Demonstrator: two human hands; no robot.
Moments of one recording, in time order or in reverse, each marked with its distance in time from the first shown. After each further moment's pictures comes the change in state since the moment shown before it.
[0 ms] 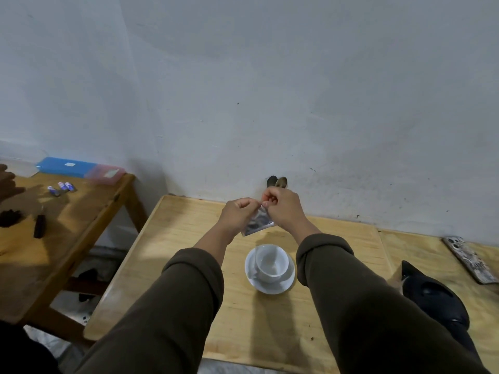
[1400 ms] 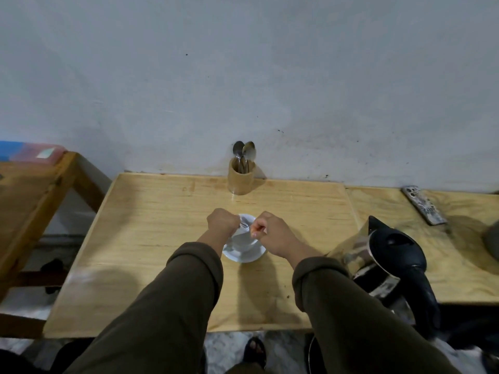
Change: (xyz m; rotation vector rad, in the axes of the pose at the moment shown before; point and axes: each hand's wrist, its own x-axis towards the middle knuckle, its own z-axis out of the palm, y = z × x) left_hand 0.009 -0.070 0.059 0.583 0.045 -0.413; right_hand -0.084 0.085 0.024 0.016 -0.285 0.233
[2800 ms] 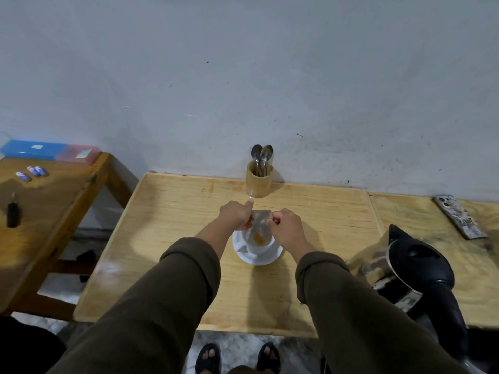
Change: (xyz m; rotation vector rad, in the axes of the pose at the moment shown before) left_hand 0.012 0.007 -0.016 -0.176 -0.105 0.048; right_hand 0.025 0.000 0.004 -0.024 0.203 0.115
